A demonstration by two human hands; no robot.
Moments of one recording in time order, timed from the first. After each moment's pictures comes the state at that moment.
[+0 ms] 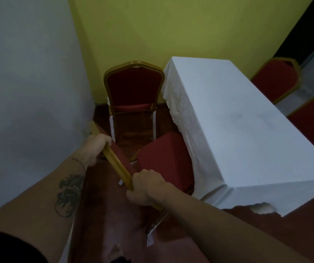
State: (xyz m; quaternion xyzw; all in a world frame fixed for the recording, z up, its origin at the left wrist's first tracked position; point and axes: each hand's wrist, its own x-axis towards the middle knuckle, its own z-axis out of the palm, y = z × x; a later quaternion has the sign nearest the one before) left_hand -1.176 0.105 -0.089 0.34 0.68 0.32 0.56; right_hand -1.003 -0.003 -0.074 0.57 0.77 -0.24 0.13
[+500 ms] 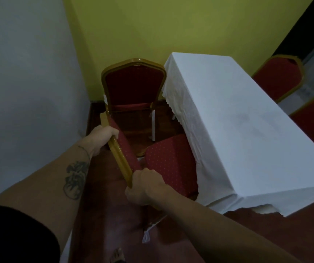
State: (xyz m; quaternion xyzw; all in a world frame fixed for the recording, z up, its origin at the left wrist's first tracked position) left_hand -1.186 0.180 -0.083 0.43 0.64 0.27 0.58; right_hand -1.034 0.046 -0.072 0.64 0.71 -0.27 0.10
